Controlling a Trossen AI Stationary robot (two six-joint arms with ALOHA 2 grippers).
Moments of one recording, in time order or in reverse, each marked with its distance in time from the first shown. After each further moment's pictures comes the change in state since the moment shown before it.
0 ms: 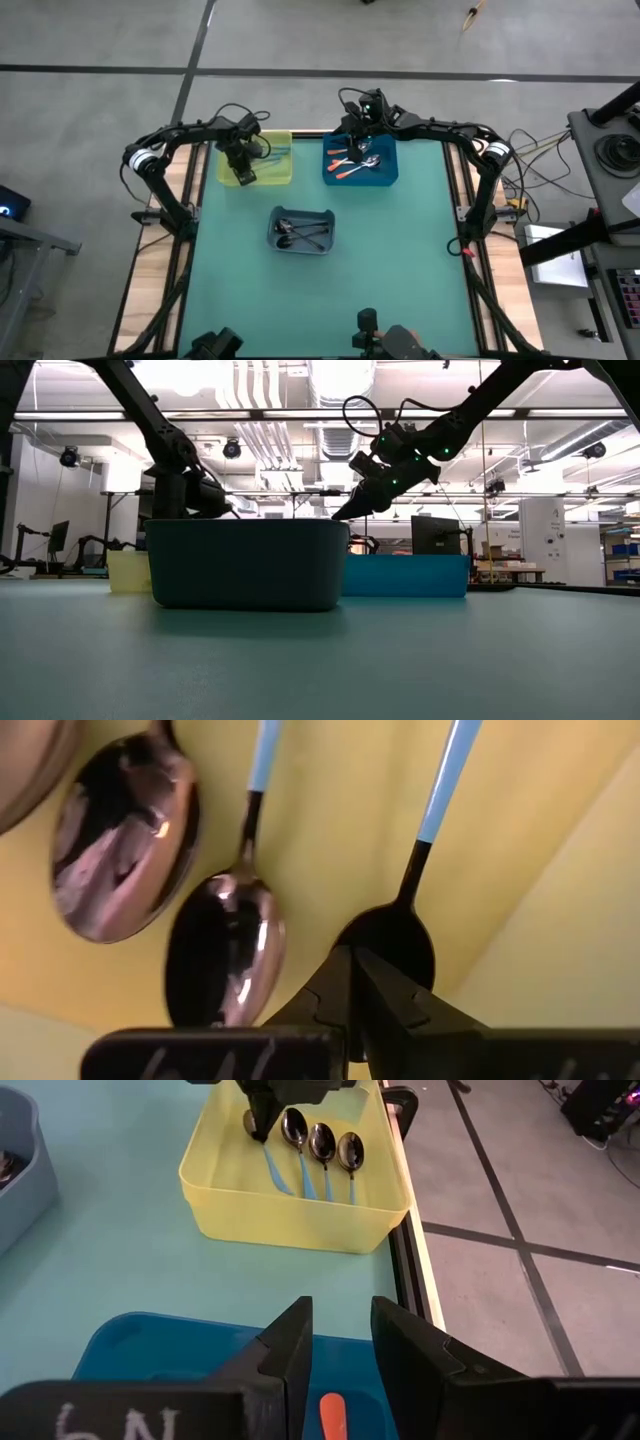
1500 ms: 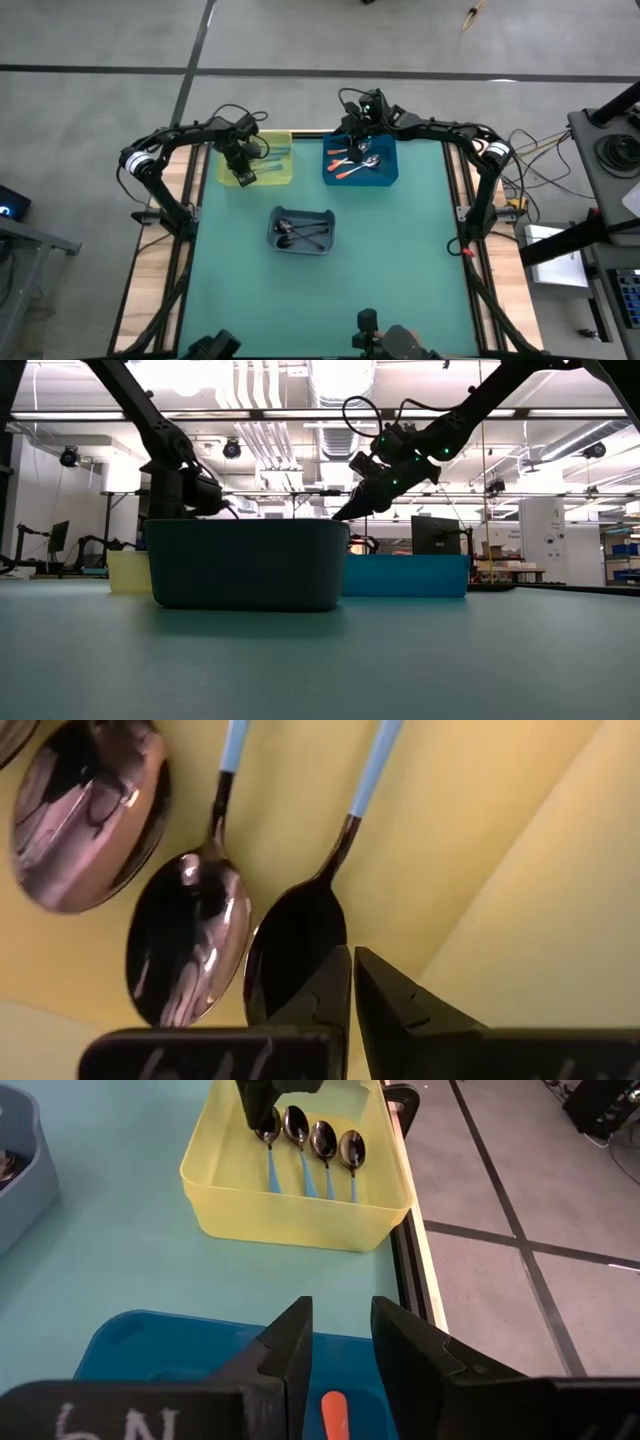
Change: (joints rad) left arm 0.002 -0.036 -0.018 -0.018 0.055 -0.051; right arm 0.000 0.000 0.000 -0.005 0.000 0.000
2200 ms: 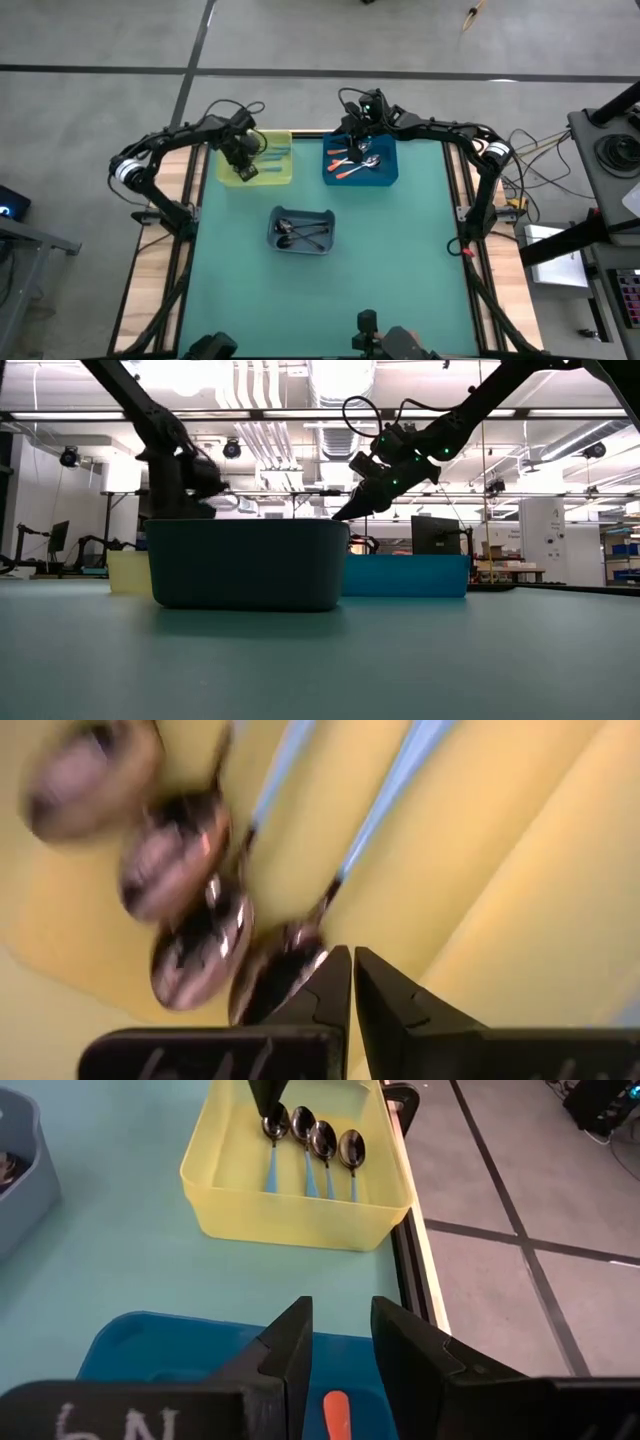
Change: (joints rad) left arm -0.001 -0.087 0.003 0.027 0.001 -0.051; right arm 0.000 0.000 0.000 0.000 0.000 0.003
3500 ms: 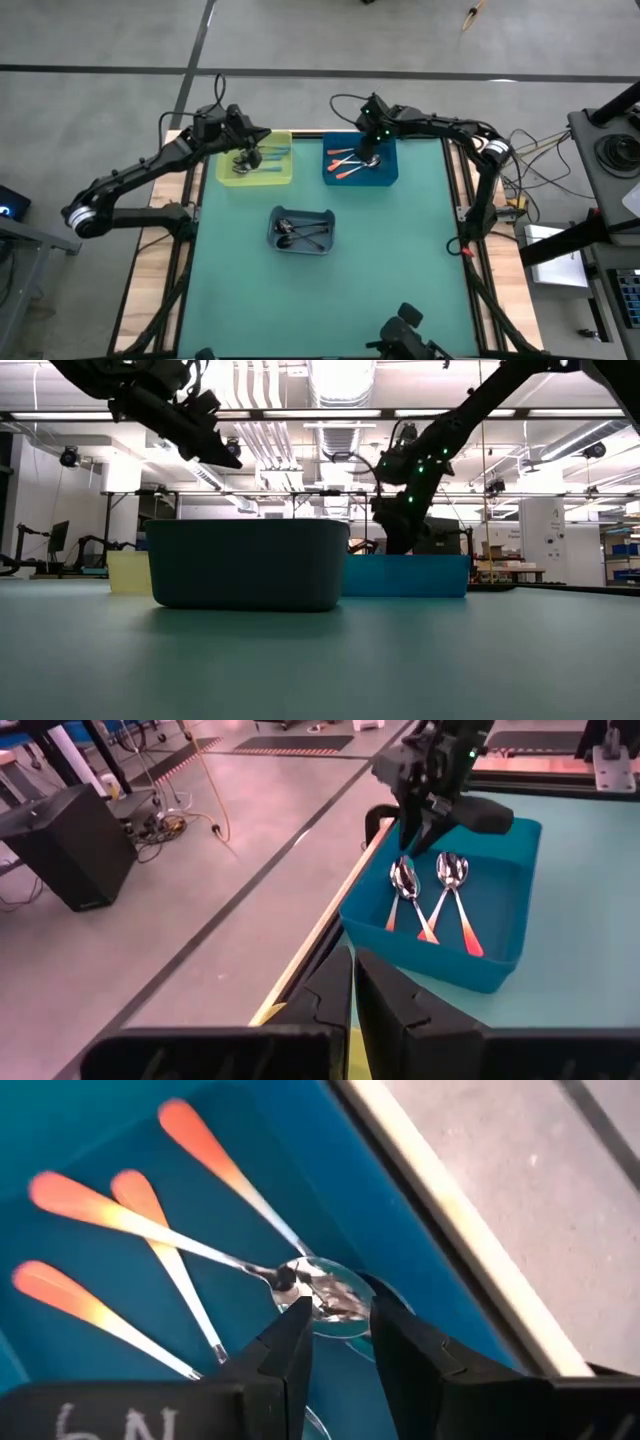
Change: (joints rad) left arm -0.159 -0.537 -0.198 0.750 0.125 -0.054; right arm -0.044 0.009 0.048 -0.500 0.497 0.425
